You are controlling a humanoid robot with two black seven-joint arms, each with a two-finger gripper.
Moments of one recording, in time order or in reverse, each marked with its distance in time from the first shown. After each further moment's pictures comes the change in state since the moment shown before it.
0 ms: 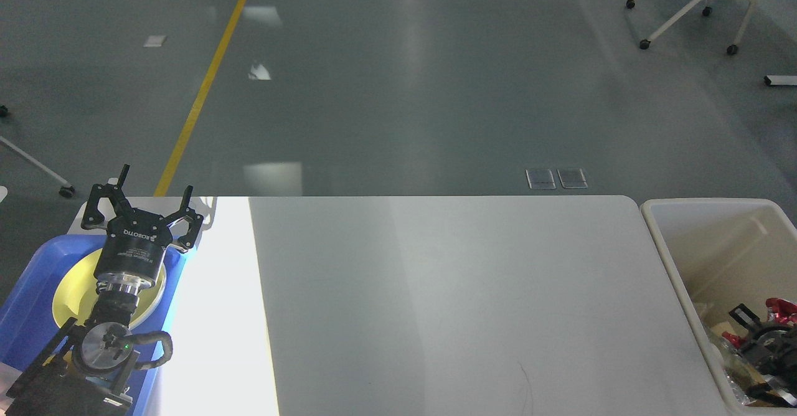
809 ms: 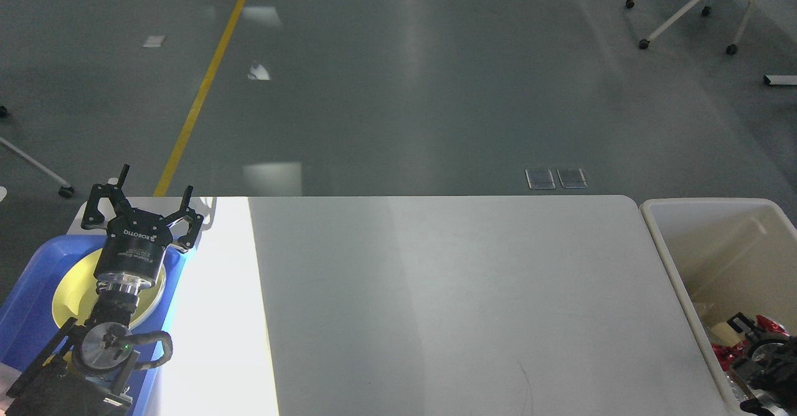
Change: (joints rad) left arm 0.000 0.000 0.000 0.000 0.000 0.000 0.000; right arm -0.038 0.023 0.000 0.004 -0.006 -0.093 0.003
